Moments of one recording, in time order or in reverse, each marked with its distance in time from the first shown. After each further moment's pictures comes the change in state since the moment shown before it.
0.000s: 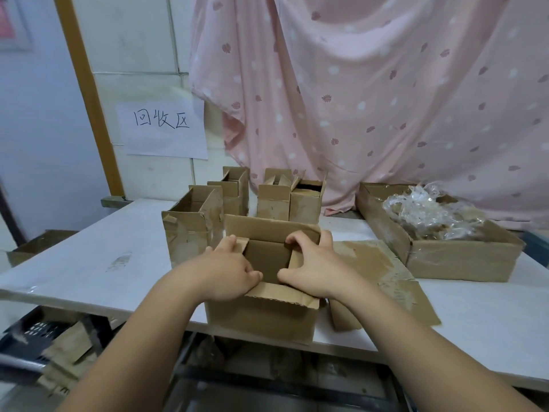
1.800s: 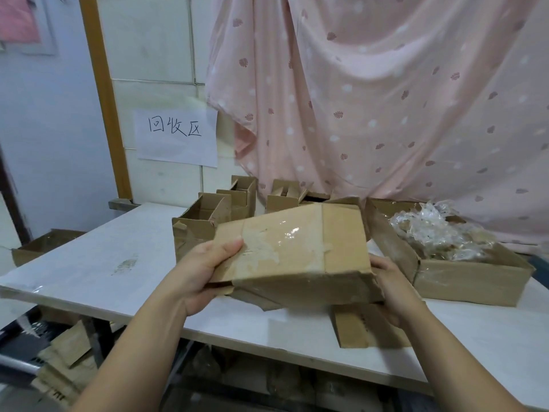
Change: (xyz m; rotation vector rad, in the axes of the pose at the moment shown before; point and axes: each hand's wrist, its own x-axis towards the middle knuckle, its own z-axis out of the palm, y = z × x) left_hand 0.005 -0.043 0.015 -1.687 0.157 0.232; right_hand 0.009 0.091 -0.014 0.923 0.173 0.025
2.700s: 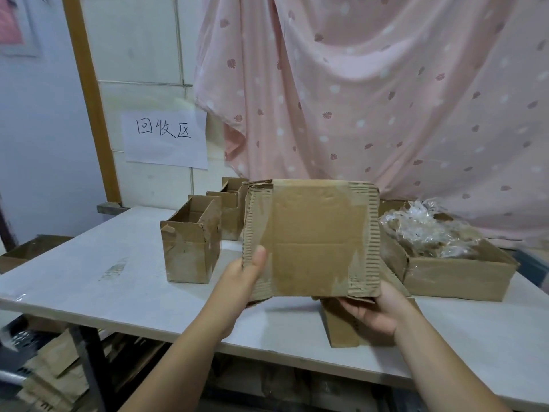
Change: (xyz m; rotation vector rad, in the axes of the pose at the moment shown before) left_hand 0.008 -0.037 0.050 0.314 0.093 0.152; right_hand -0.002 0.013 -0.003 0.717 -0.096 0.397
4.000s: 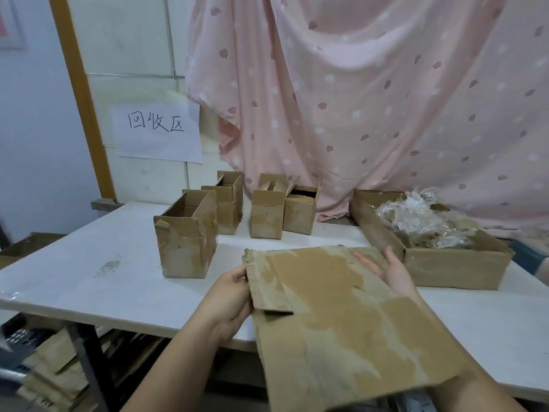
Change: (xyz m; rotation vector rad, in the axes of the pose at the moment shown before) left_hand 0.004 -0.019 0.005 -0.322 -0.038 -0.253; right_hand 0.022 -0.017 -0.036 0.062 0.141 -0.095
